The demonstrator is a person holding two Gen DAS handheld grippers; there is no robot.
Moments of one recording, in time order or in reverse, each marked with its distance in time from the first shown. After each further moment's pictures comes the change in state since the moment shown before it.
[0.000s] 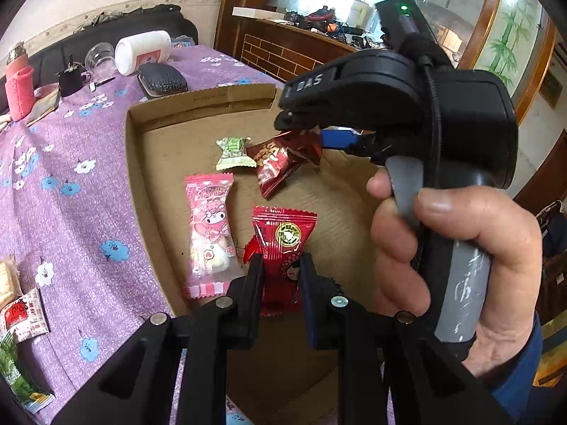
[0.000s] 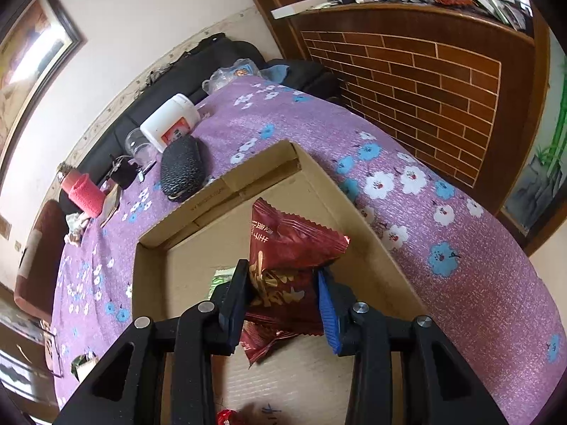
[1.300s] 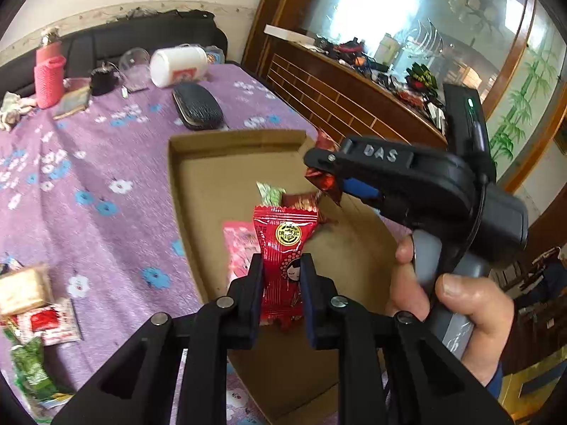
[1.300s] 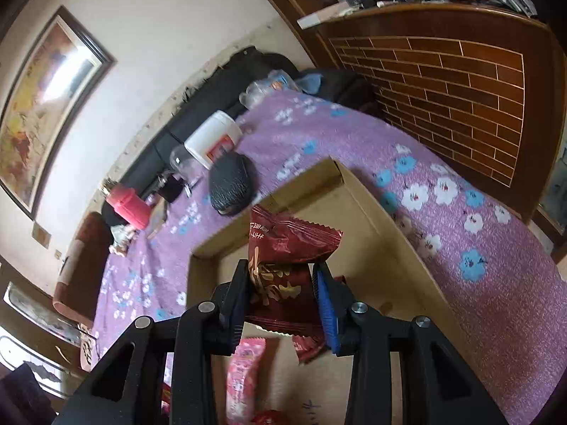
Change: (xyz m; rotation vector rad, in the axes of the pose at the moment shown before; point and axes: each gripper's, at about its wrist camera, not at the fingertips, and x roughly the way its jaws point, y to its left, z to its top) left arm -0.029 0.022 0.029 -0.125 -0.075 0.011; right arm -0.015 0.003 0.003 0.019 -0.030 0.192
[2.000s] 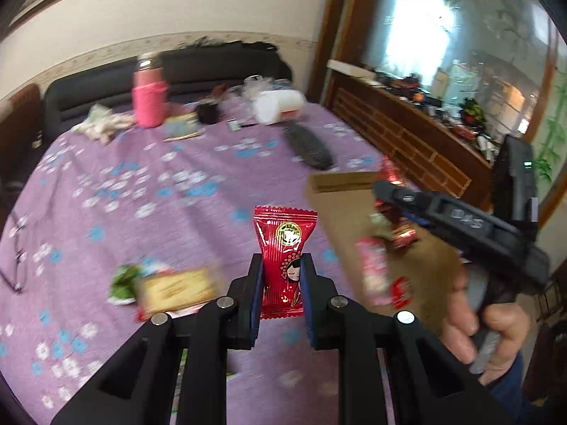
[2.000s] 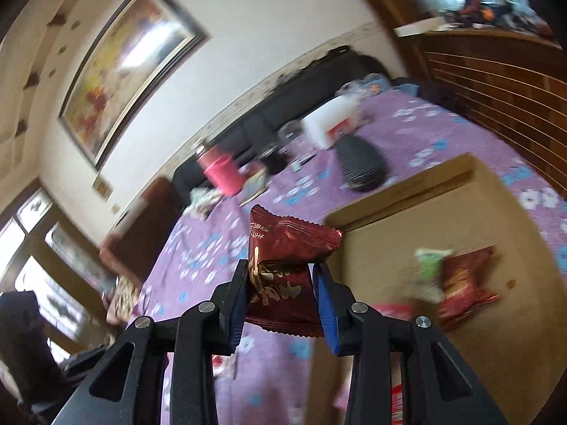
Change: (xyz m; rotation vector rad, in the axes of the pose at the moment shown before) left arm -0.108 0.078 -0.002 -0.040 -0.130 0.226; right arm -0.010 0.082 -0.045 -0.181 -0.029 0.276
